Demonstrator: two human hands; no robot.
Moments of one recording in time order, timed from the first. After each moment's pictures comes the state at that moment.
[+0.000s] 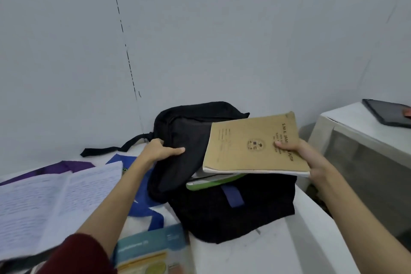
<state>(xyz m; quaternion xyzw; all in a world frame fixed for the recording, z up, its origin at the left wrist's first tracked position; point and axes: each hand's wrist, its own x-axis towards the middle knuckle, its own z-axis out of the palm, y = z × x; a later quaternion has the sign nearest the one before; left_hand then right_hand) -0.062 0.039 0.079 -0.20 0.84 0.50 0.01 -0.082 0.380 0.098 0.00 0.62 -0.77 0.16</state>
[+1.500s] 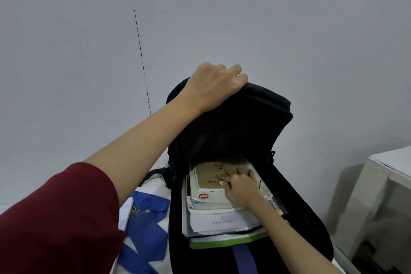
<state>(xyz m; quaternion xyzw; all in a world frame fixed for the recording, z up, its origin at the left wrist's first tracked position) -0.127 0.122 0.289 0.13 0.79 -0.40 -0.45 -0.185 0.232 0.048 -0.28 0.95 -0.12 -0.03</state>
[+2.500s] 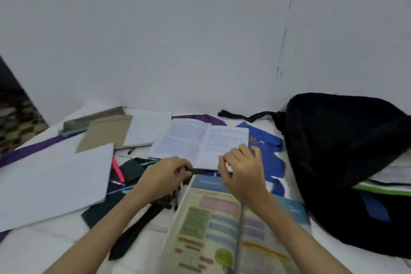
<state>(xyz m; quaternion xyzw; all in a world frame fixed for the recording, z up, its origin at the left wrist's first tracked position) 0.223 -0.108 0.028 -0.20 0.96 0.17 -0.08 0.080 0.049 0.017 -0.49 0.70 -0.32 -0.40</state>
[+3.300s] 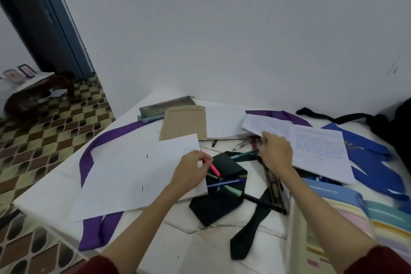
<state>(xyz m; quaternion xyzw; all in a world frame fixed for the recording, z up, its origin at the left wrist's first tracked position) 0.352 -0.254 -0.009 -0.32 0.87 0.32 -0.21 0.155 -0.142 0.004 -0.37 0.88 -0.29 -0.08</state>
